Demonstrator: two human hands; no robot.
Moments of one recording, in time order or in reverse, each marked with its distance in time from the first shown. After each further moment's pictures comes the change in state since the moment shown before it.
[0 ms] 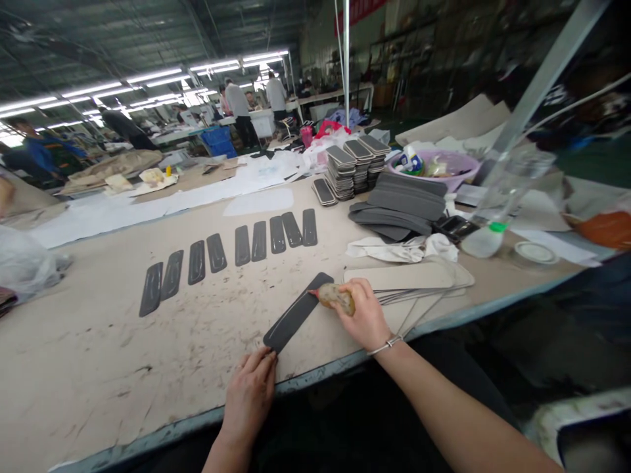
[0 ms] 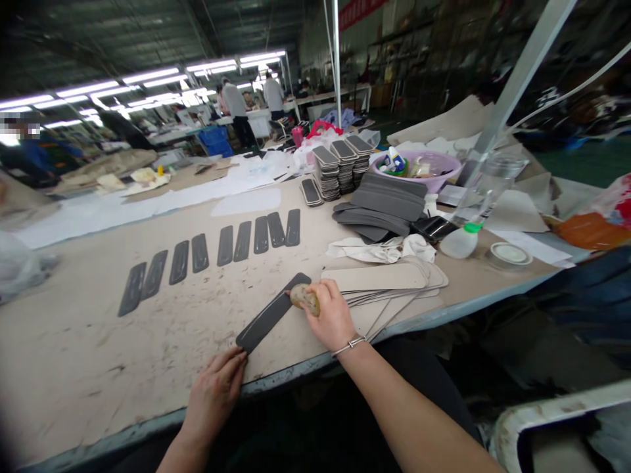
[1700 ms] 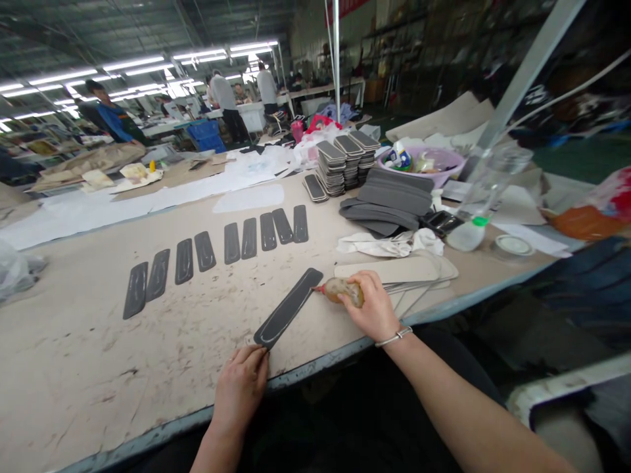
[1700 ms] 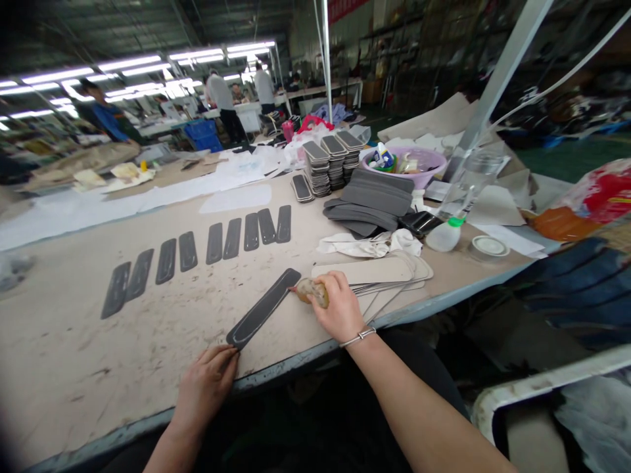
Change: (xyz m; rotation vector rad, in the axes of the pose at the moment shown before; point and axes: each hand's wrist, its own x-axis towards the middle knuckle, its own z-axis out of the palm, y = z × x) left_hand 0.006 -0.002 0.002 -0.029 -0.111 -0.087; right_hand -0.001 0.015 -0.033 -0.086 0.008 0.029
